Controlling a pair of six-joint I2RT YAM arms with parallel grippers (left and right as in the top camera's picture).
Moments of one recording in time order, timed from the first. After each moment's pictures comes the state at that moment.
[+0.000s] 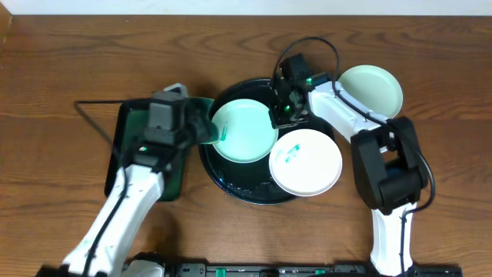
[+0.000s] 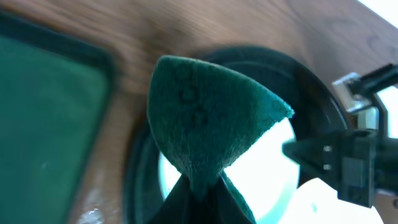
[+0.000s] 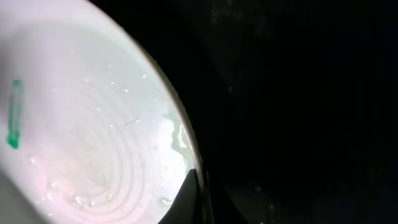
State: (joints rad) left arm -0.24 1.33 0.85 -0.34 0.10 -0.57; right arm 0.42 2.18 1.56 -0.71 -0.31 0.19
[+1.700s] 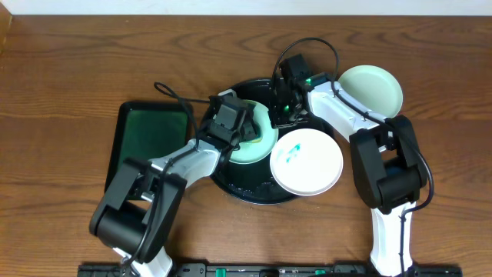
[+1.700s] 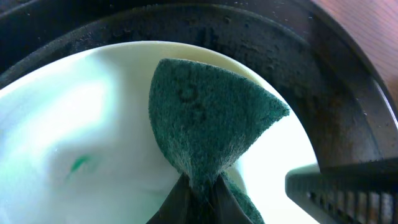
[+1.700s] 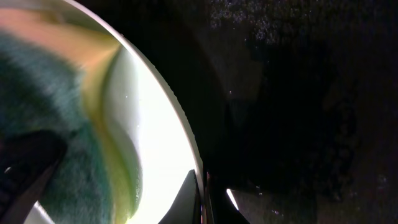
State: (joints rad) left arm -0.47 1.82 0.86 0.11 -0.02 -0.77; right arm 0.42 2.19 1.56 -0.69 -0.32 0.20
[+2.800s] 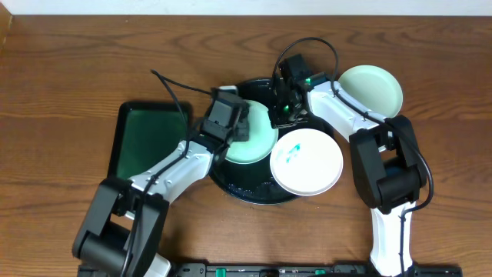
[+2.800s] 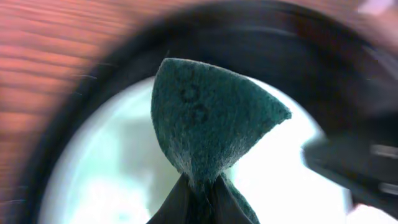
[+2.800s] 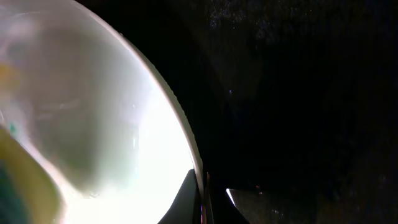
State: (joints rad) left arm -0.46 1.69 0.88 -0.04 -0.06 -0.47; right arm 0.42 2.19 1.56 -0.71 -0.31 0.20
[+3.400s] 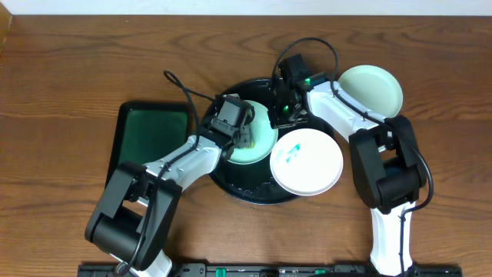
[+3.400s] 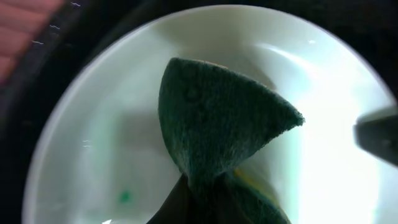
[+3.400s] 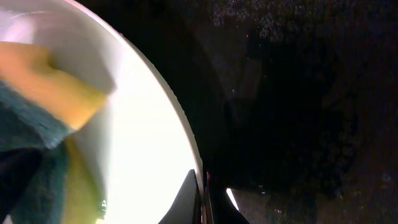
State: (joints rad) left arm -0.48 1.78 0.92 -0.18 -0.14 -0.49; right arm 0.42 2.19 1.56 -0.71 -0.31 0.20
